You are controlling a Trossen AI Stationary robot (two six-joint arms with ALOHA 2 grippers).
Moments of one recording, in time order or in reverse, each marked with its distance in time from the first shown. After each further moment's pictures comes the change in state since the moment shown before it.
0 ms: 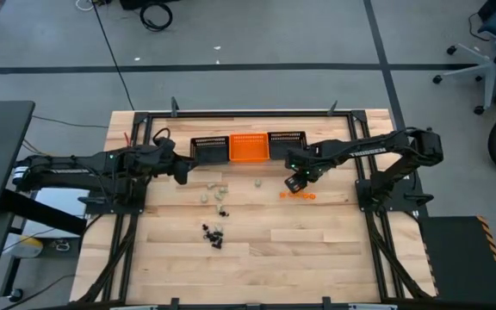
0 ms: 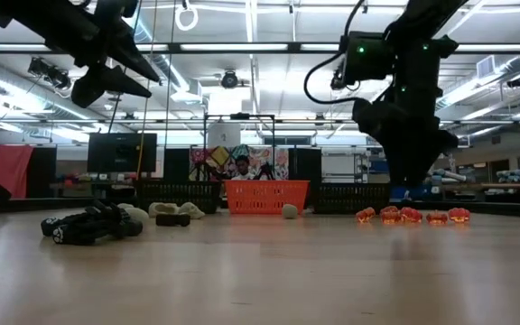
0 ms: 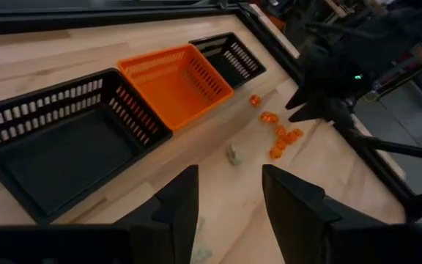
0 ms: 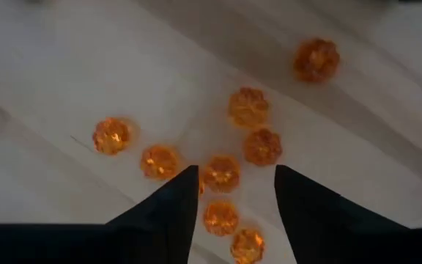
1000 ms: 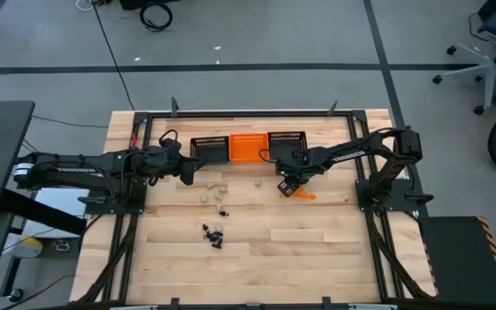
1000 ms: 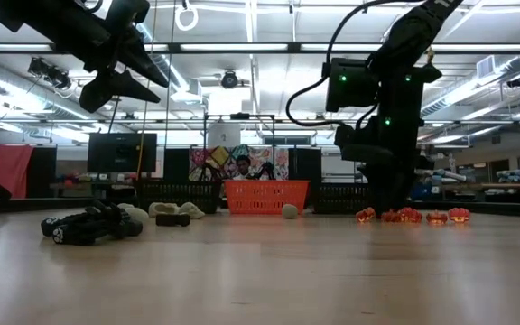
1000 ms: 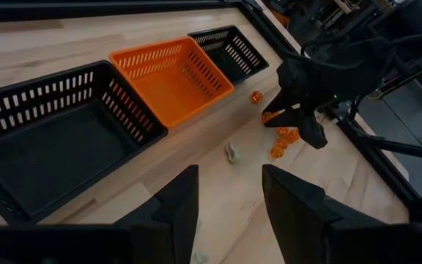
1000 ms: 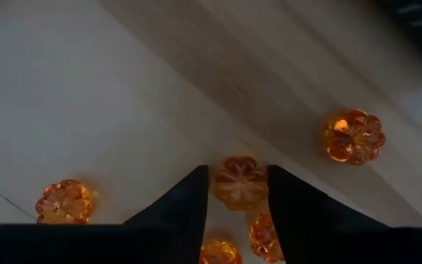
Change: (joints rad) left arm -0.006 0.082 -0.001 0.069 0.008 -0.021; right arm 0.020 0.199 0.002 0.166 0.107 -0.119
